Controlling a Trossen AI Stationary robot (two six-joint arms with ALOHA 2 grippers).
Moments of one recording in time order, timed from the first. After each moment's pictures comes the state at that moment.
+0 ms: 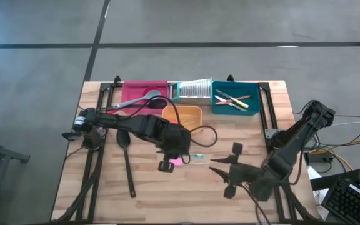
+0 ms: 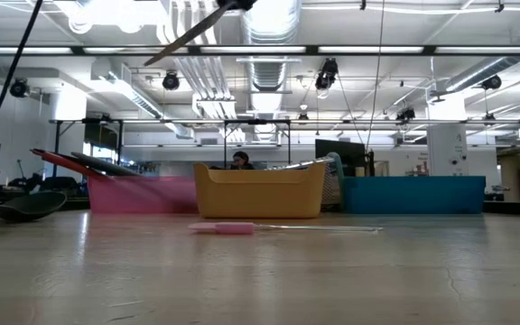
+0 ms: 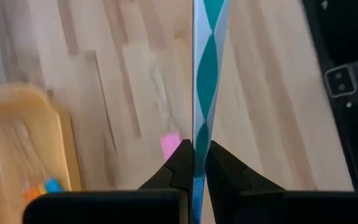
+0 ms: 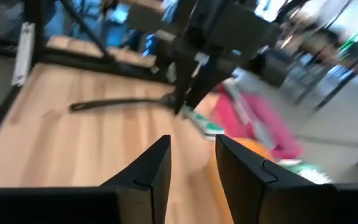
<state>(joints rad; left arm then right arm) -0.20 1.83 1.96 -1.18 0.06 0.01 0.79 1.43 1.21 -0.37 1.03 0.21</state>
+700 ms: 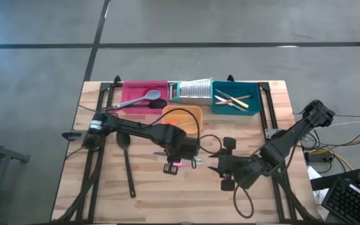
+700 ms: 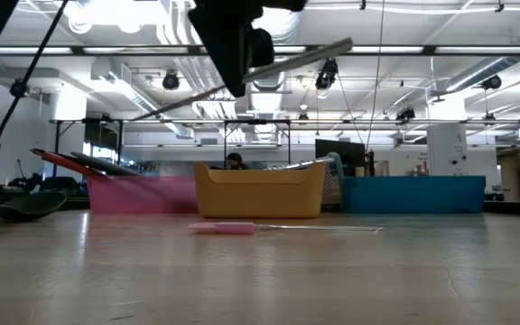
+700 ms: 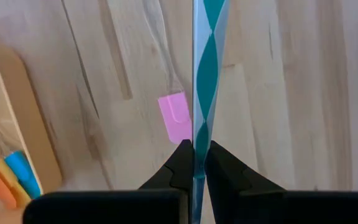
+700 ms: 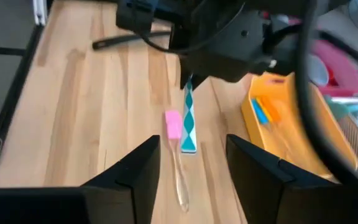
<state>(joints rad) -0.18 2.00 1.94 -1.27 0.06 0.01 0.64 1.44 1.28 -0.67 0.65 0.43</state>
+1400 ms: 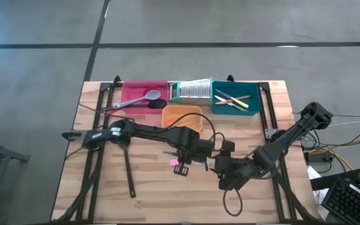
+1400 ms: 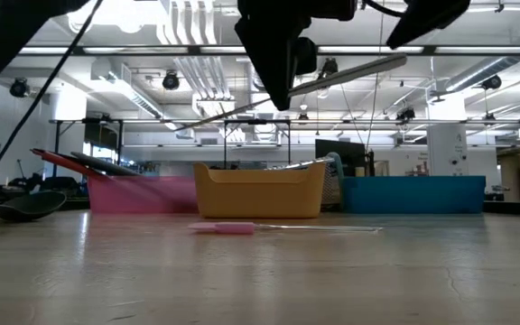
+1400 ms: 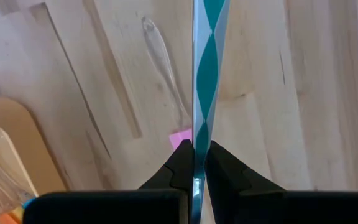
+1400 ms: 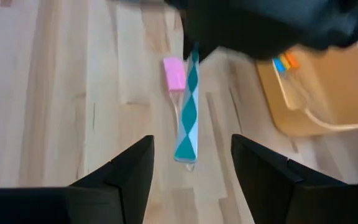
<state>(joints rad) -0.18 2.29 2.35 -1.44 0.06 0.11 0.61 1.48 1.14 -0.67 0.58 0.55</state>
